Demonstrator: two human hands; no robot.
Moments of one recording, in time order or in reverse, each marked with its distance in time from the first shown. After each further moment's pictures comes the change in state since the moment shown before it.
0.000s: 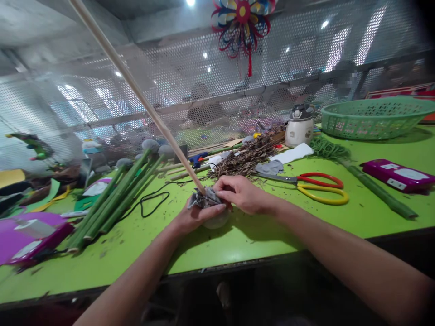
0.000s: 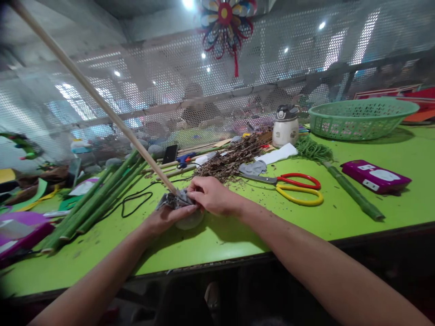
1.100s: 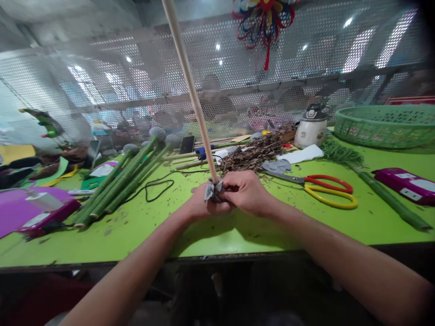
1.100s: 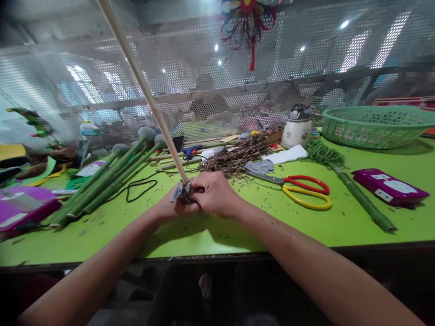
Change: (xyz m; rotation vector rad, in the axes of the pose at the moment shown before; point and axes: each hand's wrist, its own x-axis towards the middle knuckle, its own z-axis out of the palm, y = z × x) left_hand 0.007 0.006 0.006 0.153 0.060 0.097; right_hand 0.000 -0.001 0.018 -0.384 0.219 -0.359
